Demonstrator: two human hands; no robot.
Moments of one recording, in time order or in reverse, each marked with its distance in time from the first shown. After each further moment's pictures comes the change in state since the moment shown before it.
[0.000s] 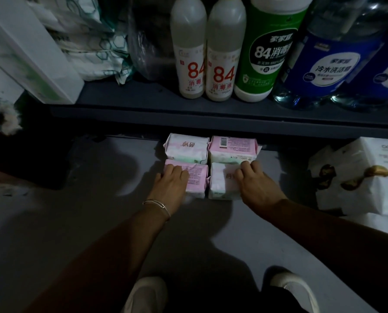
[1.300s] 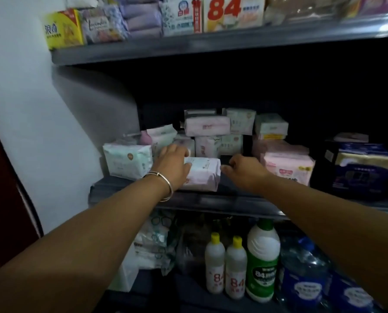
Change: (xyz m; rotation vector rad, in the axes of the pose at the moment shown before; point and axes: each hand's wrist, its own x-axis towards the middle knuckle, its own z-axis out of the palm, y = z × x) left_hand -0.004 -0.123 -0.495 -0.241 0.771 -0.113; right_hand 0.006 -0.023 -0.492 0.489 0.543 0.093
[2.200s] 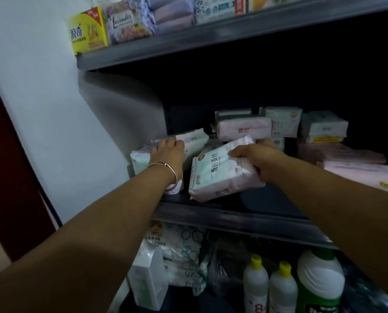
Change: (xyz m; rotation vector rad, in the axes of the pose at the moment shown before) left_hand 0.053 -0.085 -0.009 0.364 -0.078 -0.174; right_hand 0.094 -0.045 0.023 1.041 -0.031 0.244
